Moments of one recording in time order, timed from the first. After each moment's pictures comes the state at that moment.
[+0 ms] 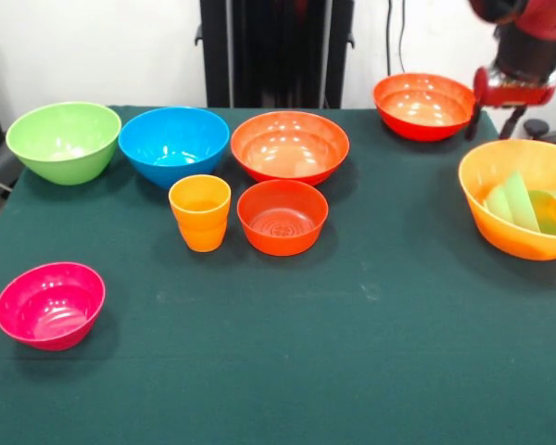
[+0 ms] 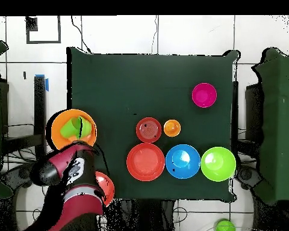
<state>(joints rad) 0.23 -0.52 0.14 1.77 -0.29 0.49 2.25</state>
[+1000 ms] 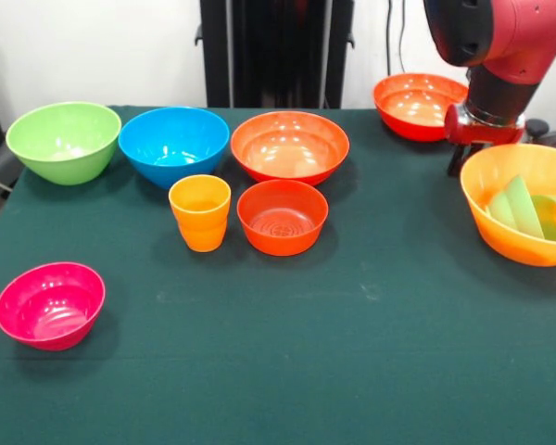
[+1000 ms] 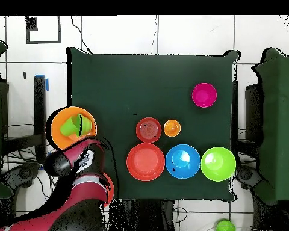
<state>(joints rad) 0.24 -0.40 0.06 1.67 -0.29 0.44 2.25</state>
